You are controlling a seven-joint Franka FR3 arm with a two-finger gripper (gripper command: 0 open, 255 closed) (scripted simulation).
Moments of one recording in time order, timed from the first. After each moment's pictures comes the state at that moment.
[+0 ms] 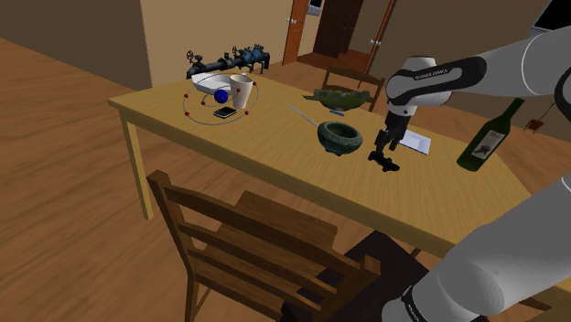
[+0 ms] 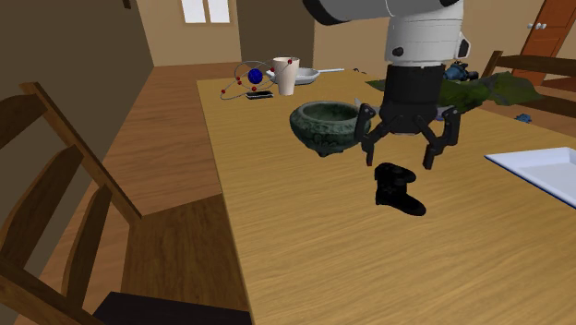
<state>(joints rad) -0.12 -0.15 -0.48 -2.21 -0.17 2.01 -0.45</state>
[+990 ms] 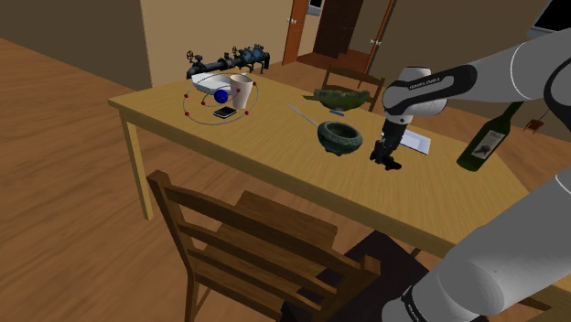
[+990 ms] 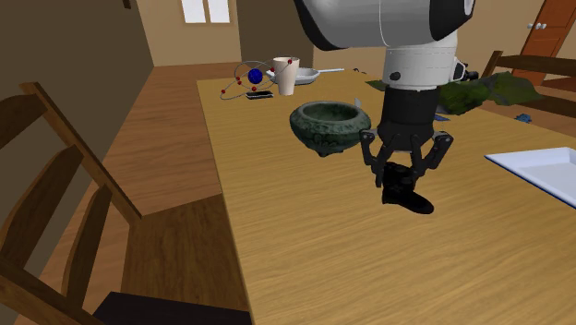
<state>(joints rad) -0.12 -0.12 -0.49 -2.26 -0.17 2.09 -0.46</state>
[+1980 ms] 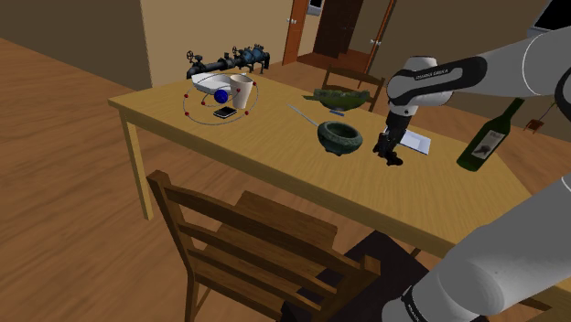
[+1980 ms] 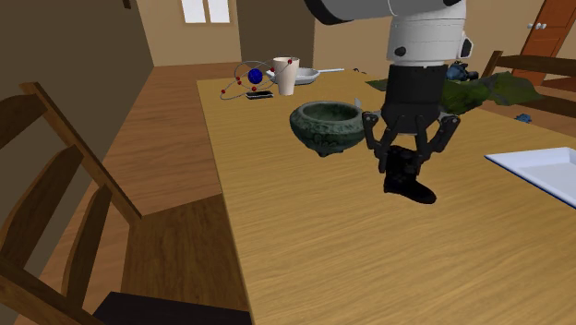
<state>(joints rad) -0.12 -0.15 -0.48 -2.21 -0.18 2.01 -0.46</state>
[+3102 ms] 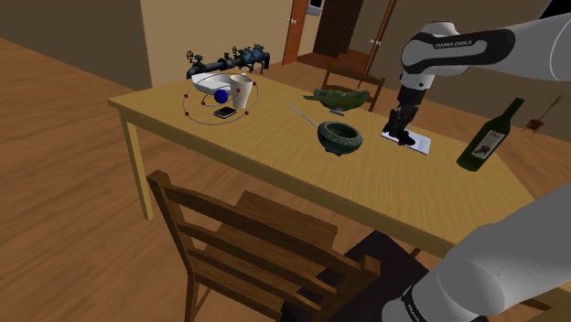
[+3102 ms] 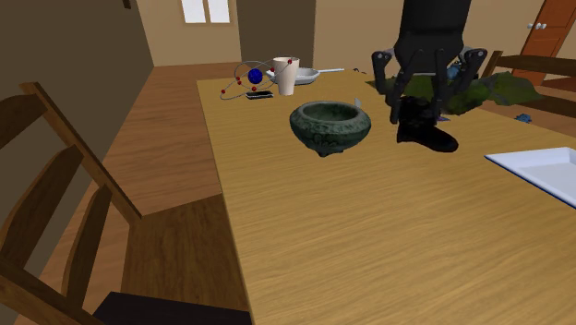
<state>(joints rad) -0.11 -0.21 -0.46 -2.02 -0.18 1.77 -0.46</state>
